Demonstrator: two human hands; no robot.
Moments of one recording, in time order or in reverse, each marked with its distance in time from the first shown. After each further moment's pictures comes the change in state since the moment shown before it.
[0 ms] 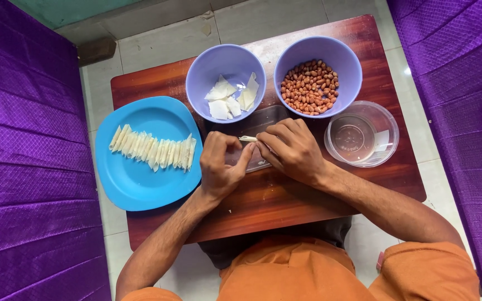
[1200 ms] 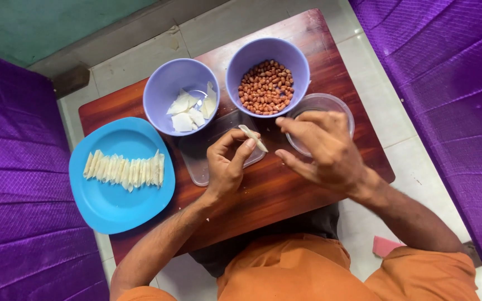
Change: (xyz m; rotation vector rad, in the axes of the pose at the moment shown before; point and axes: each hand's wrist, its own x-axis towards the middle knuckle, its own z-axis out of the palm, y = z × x) left_hand 0.020 0.061 0.064 -0.777 -0.196 -0.519; right_hand -0.022 0.023 -0.123 -0.060 -0.064 0.169
